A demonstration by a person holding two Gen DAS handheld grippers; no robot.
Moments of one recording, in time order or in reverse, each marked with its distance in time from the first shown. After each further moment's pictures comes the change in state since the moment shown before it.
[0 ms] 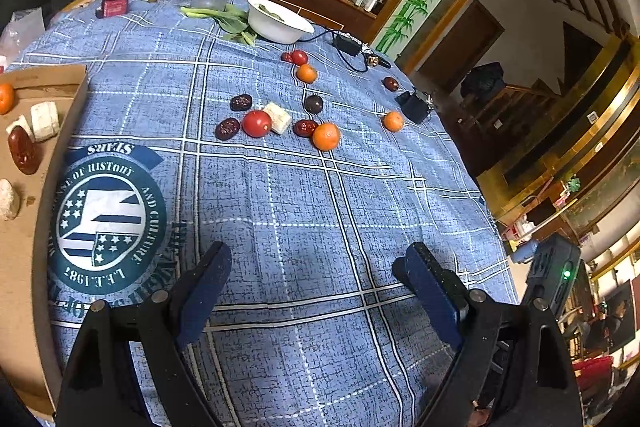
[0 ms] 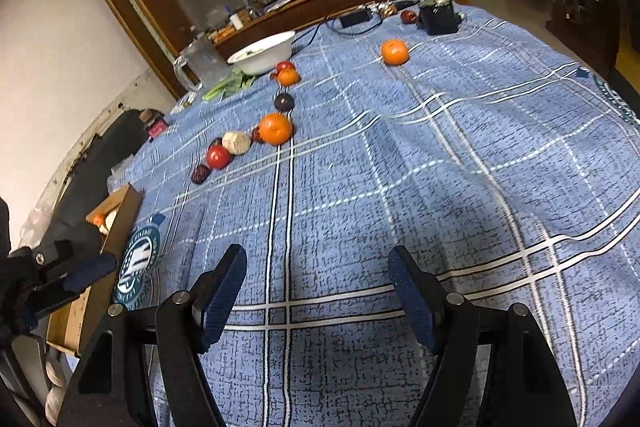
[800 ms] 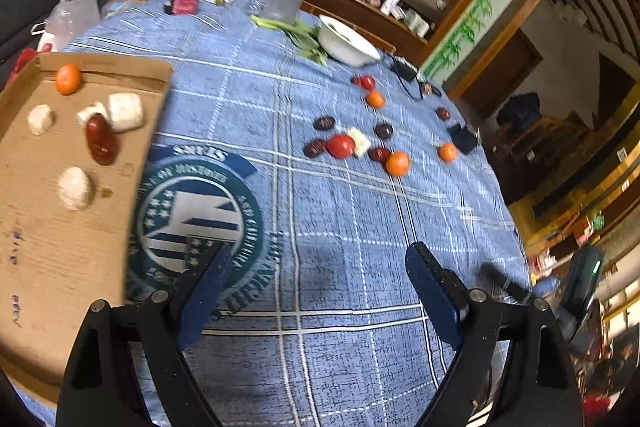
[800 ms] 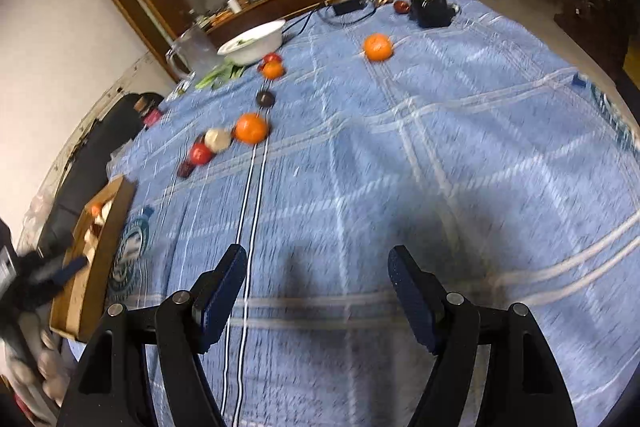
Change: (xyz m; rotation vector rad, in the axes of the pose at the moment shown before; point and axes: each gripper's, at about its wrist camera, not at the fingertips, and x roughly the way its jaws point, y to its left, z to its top) left arm -0.024 0.051 0.007 -0.095 -0.046 0.124; right arm -0.014 -0.031 0.038 -0.020 0.051 -0.008
